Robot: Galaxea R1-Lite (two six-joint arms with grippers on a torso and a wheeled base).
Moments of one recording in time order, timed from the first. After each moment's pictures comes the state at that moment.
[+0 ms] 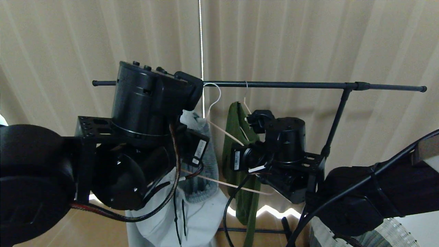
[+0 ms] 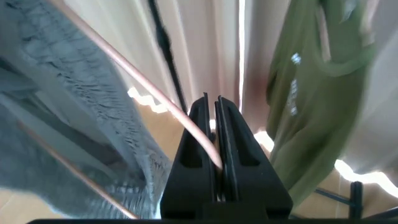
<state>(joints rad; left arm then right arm) -0.86 1.63 -1.10 -0.09 0.67 0.08 0.79 1.96 -1.01 -0.65 -0.36 0.35</state>
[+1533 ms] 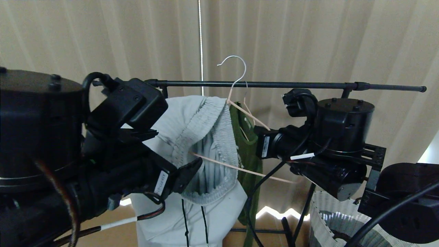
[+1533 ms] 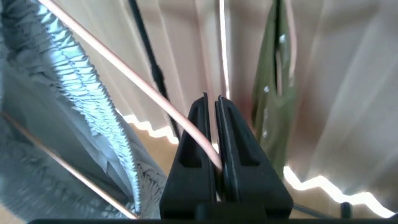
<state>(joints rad) -0.87 1.36 -0.89 -0.10 0.43 0.16 0.73 1.76 -0.88 -0.69 -0.36 0.27</state>
